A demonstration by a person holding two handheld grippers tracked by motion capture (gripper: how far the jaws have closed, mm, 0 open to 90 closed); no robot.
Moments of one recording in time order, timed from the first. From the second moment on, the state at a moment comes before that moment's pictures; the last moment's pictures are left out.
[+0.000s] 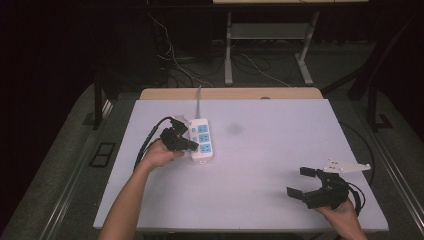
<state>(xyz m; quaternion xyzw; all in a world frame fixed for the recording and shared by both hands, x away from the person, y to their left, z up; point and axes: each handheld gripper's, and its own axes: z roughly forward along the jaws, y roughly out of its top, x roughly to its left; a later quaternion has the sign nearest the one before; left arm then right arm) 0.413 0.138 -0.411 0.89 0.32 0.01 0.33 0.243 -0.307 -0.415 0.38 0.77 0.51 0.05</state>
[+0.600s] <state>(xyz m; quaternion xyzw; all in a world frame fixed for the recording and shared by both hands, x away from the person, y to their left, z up) 0.414 0.139 -0.391 0.89 0.30 0.03 0.34 0.244 -0.308 -0.415 0.38 0.77 0.51 0.05</state>
